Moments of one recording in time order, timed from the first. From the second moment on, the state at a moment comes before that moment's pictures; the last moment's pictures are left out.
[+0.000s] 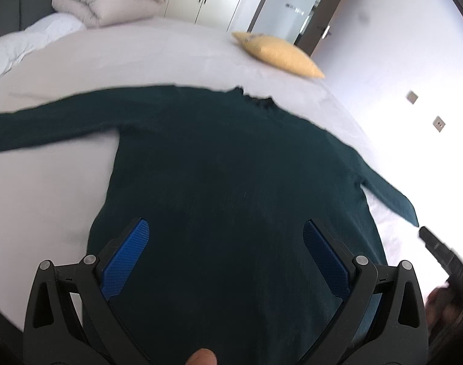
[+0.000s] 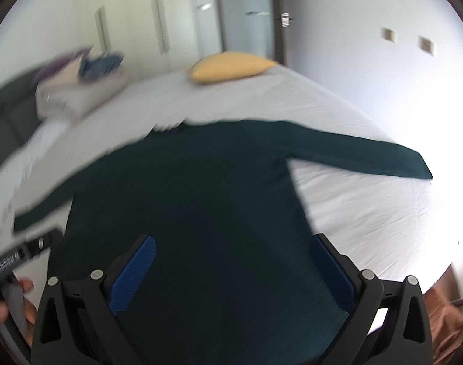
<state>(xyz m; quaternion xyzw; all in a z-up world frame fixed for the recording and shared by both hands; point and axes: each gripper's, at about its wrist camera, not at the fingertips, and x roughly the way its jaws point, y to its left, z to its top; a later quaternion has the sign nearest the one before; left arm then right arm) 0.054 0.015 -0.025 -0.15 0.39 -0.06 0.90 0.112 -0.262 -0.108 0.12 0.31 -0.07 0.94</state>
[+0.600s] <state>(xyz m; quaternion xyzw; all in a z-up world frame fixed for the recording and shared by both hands) 0.164 -0.015 -0.034 -0.13 0.42 -0.07 0.90 0.107 -0.606 -0.195 0.50 0.22 -0.20 0.81</state>
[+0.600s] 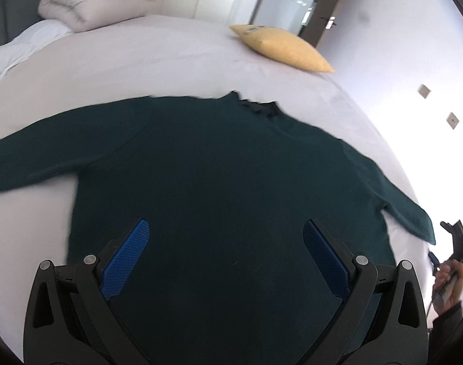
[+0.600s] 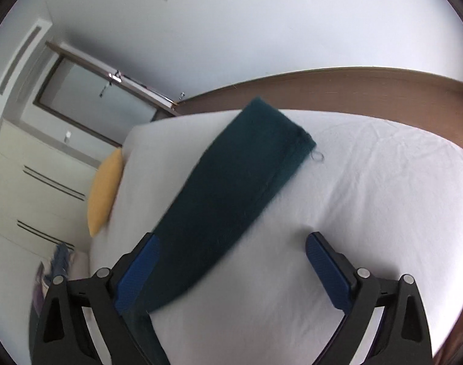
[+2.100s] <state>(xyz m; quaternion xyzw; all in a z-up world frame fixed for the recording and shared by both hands) 0.327 -0.013 -0.133 -0.38 0.52 -0.23 0.73 0.185 -0.191 -0.163 0.07 0.38 0.12 0.91</state>
